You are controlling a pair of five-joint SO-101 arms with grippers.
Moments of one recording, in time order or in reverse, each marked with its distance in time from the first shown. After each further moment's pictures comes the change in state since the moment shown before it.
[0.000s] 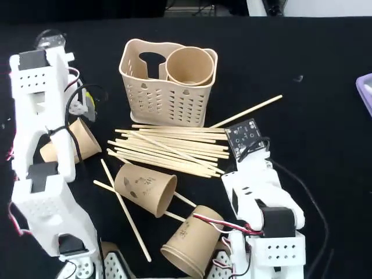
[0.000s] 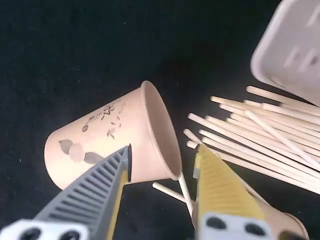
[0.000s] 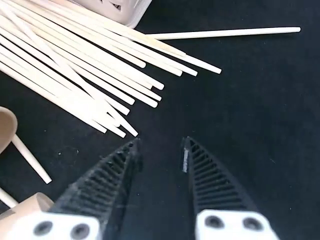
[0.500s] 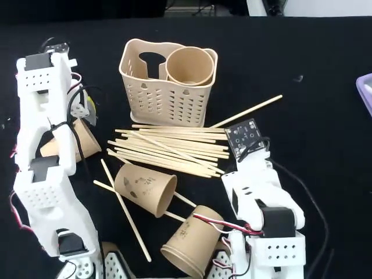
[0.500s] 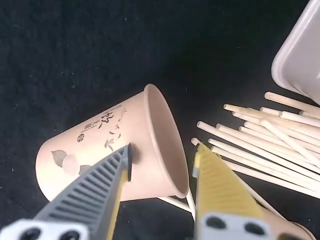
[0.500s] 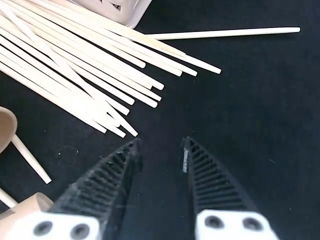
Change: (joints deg) left arm -0.2 5.5 0.2 -2.5 -0.7; right arm 0.0 0.0 0.0 0.0 0.0
